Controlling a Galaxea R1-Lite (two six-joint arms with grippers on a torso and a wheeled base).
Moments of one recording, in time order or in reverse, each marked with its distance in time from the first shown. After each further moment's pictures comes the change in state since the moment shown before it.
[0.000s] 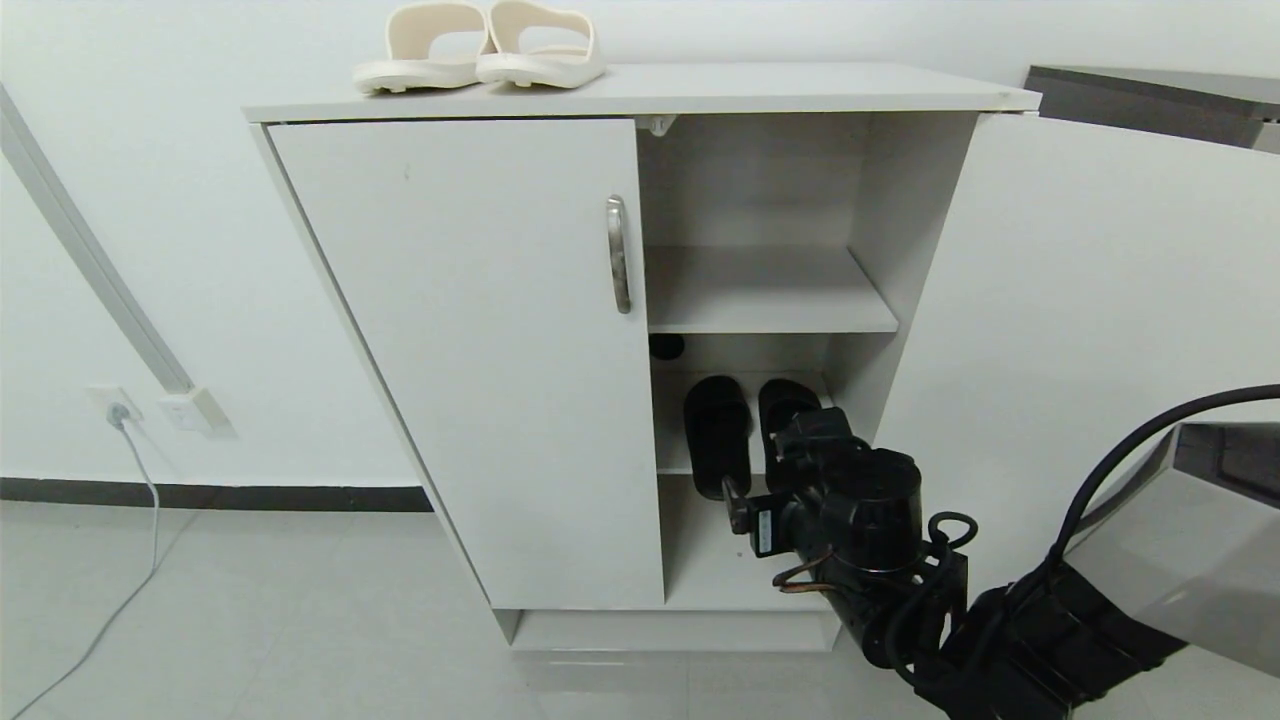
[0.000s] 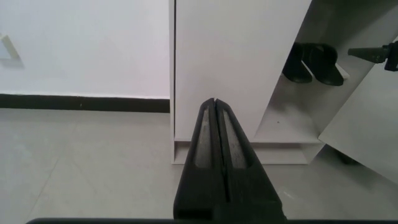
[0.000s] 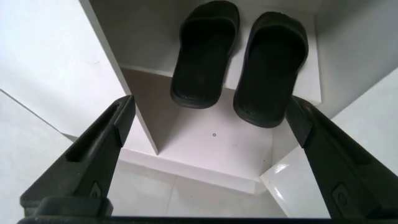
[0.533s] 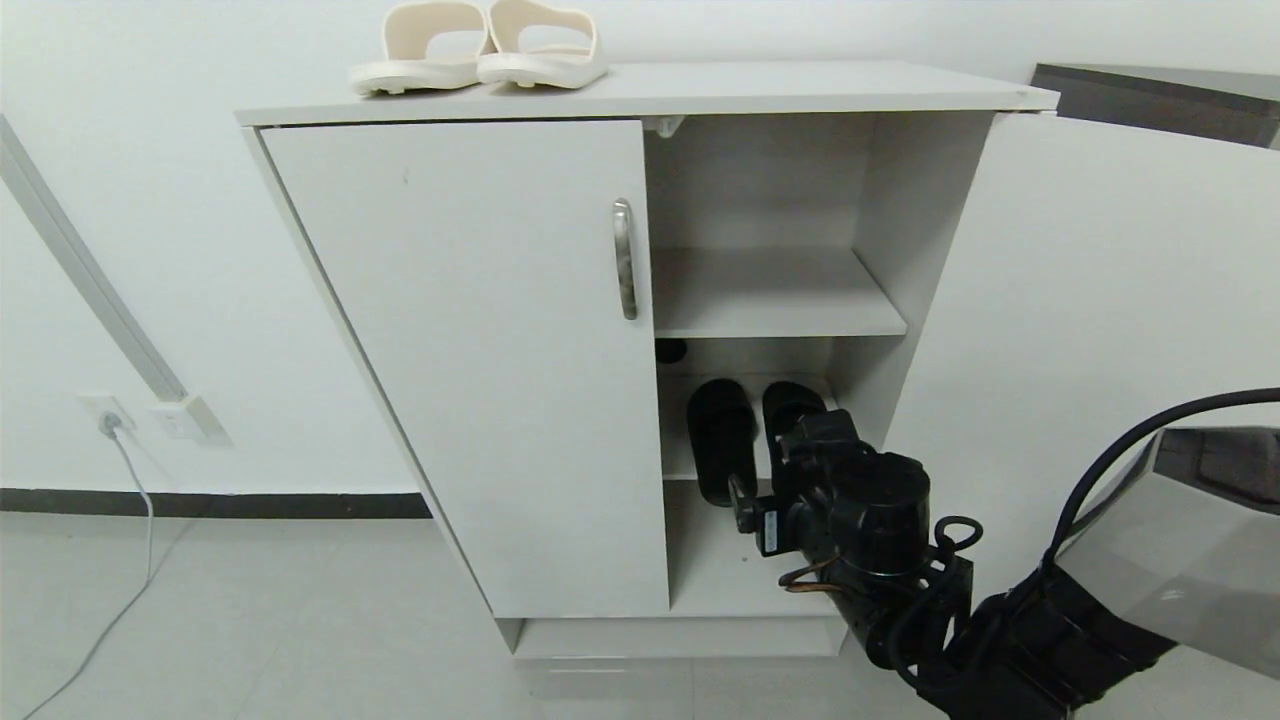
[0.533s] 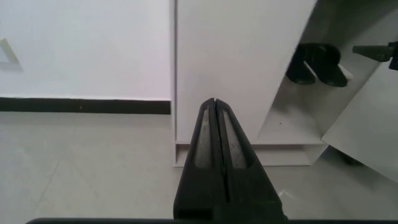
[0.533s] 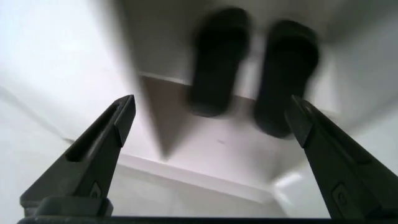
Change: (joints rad) left arm 0.000 0.000 0.000 0.000 0.000 0.000; right arm -0.003 0.013 0.024 -0.057 0.000 -0.028
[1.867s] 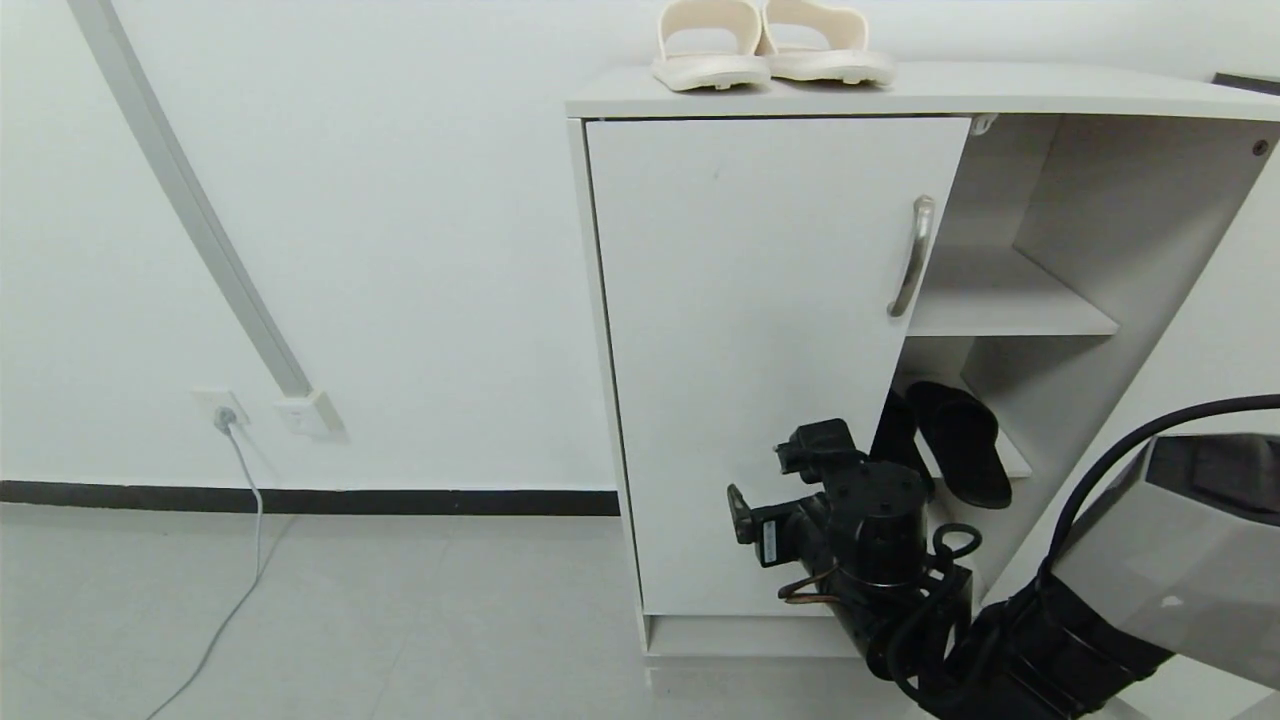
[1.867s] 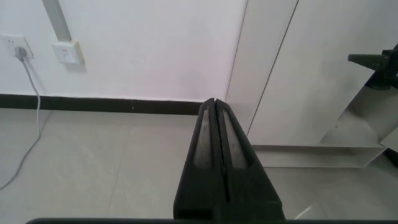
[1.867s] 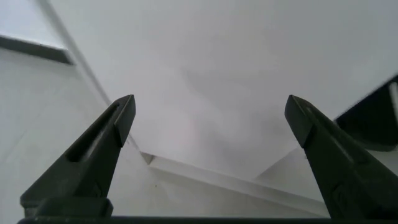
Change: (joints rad) left arm 0.000 0.000 0.000 0.000 0.001 -0.008; right arm 0.000 0.006 0.016 -0.002 0.000 0.001
